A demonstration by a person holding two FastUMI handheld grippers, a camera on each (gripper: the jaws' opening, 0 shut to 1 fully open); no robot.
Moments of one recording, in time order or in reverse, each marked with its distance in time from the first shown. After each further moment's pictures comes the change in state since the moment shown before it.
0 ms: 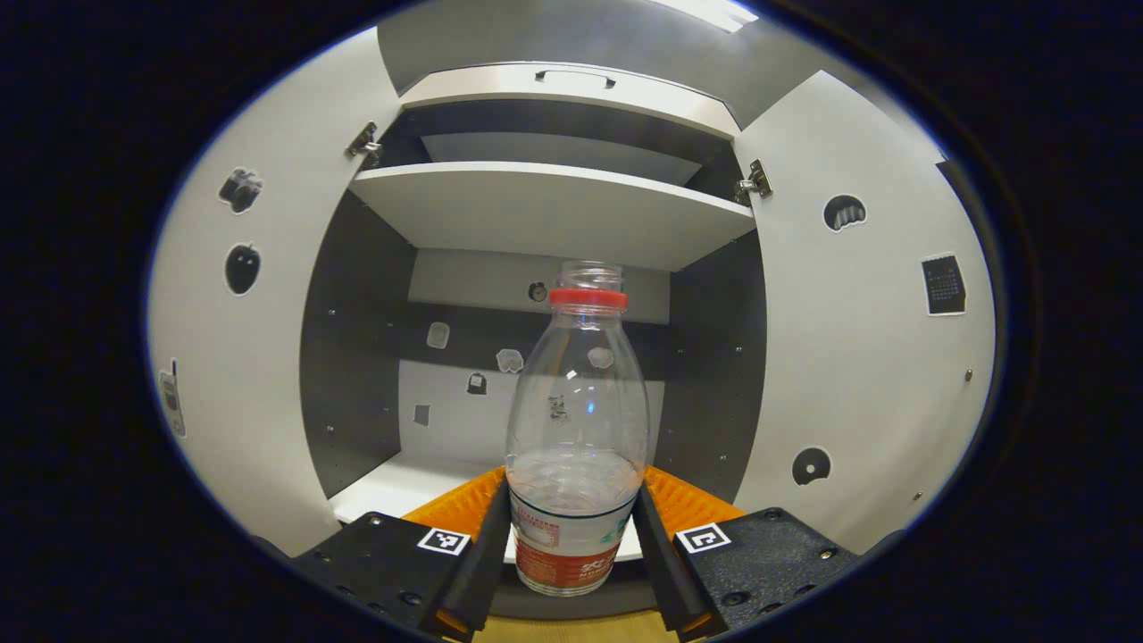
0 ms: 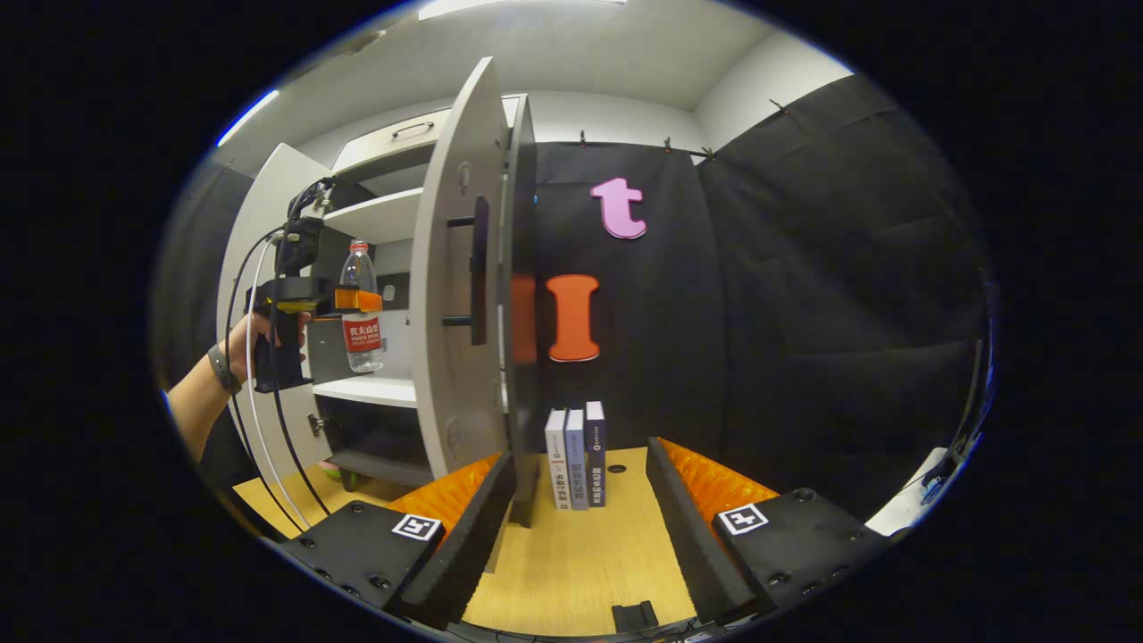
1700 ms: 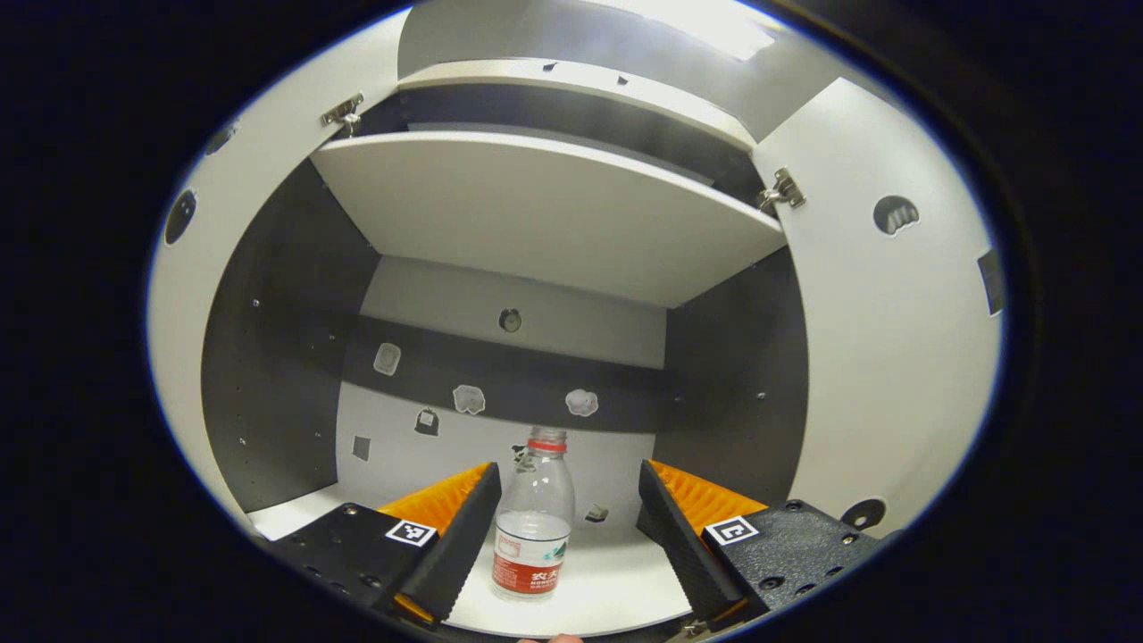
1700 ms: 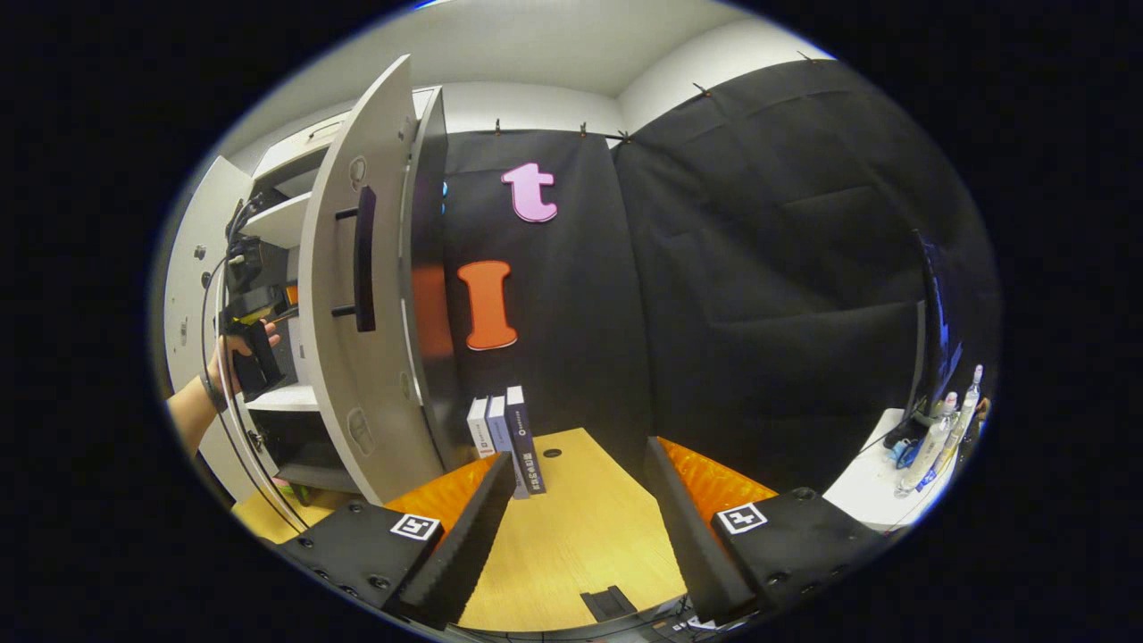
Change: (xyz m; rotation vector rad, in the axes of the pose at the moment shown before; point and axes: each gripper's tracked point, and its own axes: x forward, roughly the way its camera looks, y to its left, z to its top) left arm 0.030 -0.013 0.024 -0.118 -0.197 -0.053; right arm 0.015 -0.046 -0.009 0.086 0.030 -0.167
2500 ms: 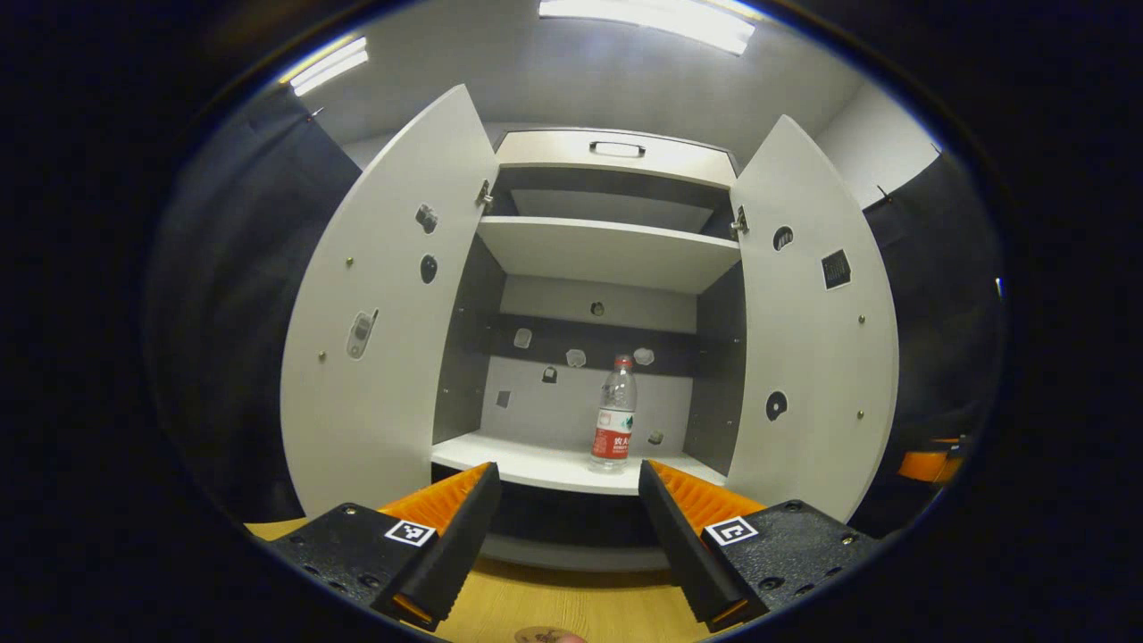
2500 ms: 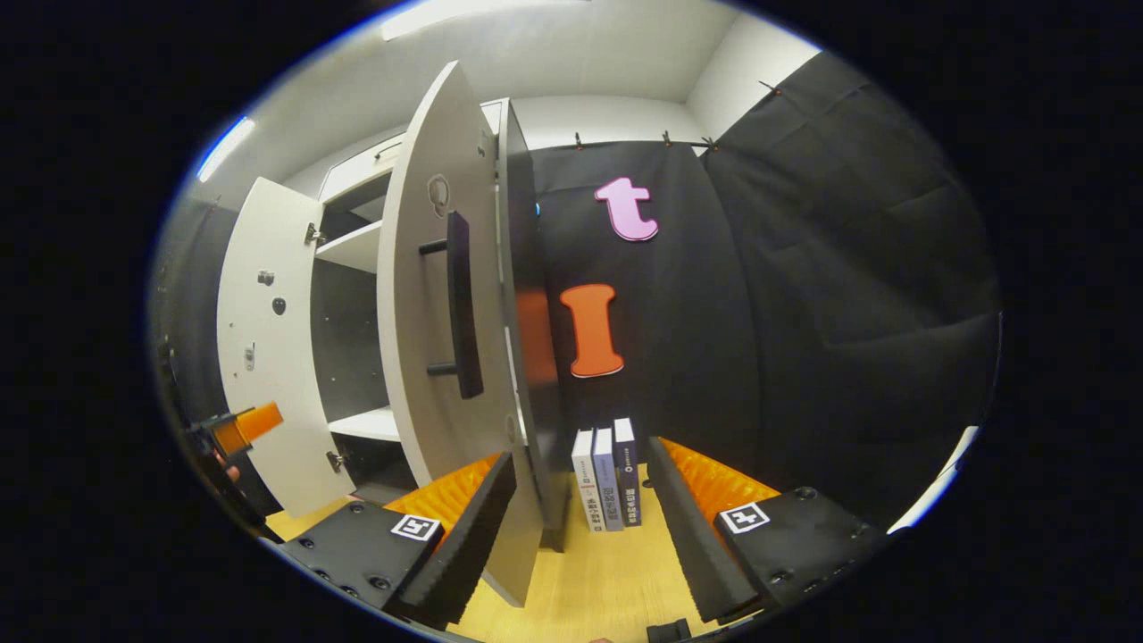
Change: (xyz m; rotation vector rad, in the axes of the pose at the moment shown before) left arm -0.282 0.032 -0.027 0.124 0.073 0.292; right arm 0.038 0.095 0.050 0.004 -0.049 0.339
